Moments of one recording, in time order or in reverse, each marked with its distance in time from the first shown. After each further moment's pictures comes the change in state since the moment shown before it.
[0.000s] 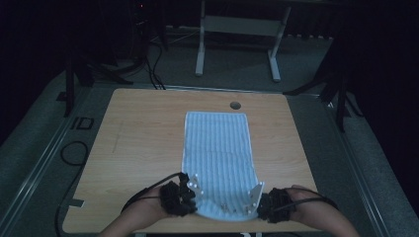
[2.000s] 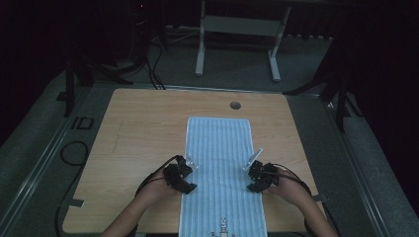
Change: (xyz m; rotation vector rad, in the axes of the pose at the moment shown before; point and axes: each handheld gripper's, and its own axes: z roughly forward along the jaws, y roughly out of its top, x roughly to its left) left arm 0.101 -0.010 0.059 -0.098 0.264 -0.187; right arm -0.111 -0.021 0.080 -0.110 -0.081 0.469
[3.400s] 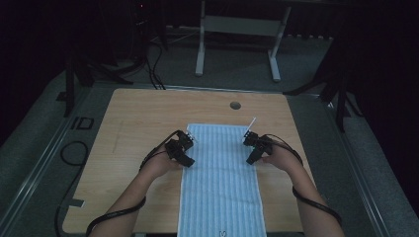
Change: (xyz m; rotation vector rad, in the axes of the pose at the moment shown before) left arm 0.068 0.051 0.002 0.074 0.121 -0.079; right arm -0.083 0.059 -0.001 0.119 -0.032 0.114
